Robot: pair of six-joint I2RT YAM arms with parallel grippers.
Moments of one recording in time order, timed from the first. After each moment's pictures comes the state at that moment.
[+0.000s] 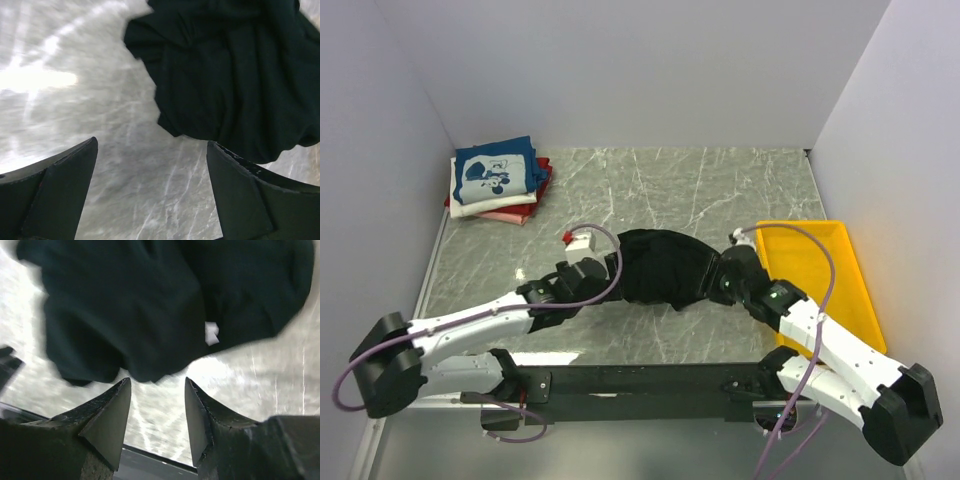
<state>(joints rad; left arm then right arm) -0.95 1.10 0.64 -0.29 -0.46 -0.88 0.58 0.89 0.59 -0.47 0.05 0.78</state>
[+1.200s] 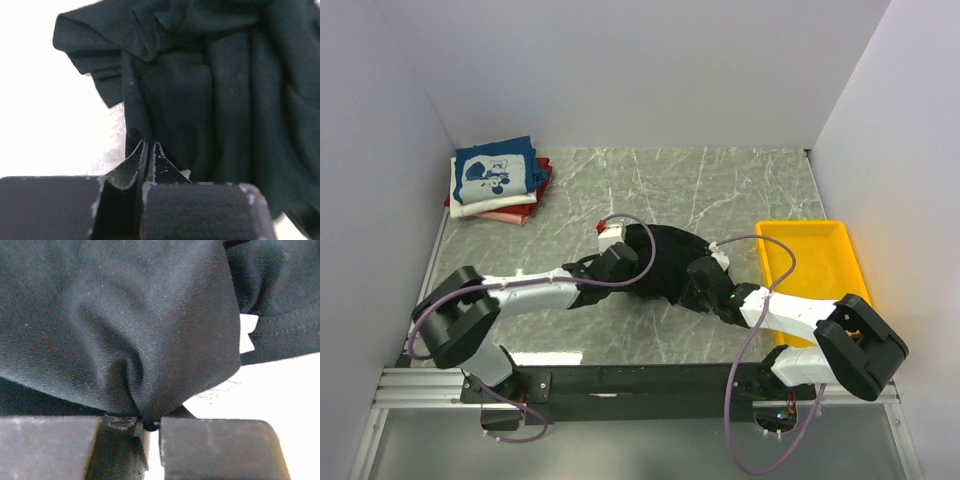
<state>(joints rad) -0.91 1.55 0.80 -0.06 -0.39 -0.83 0.73 1.28 0.44 -0.01 0.13 1.01</state>
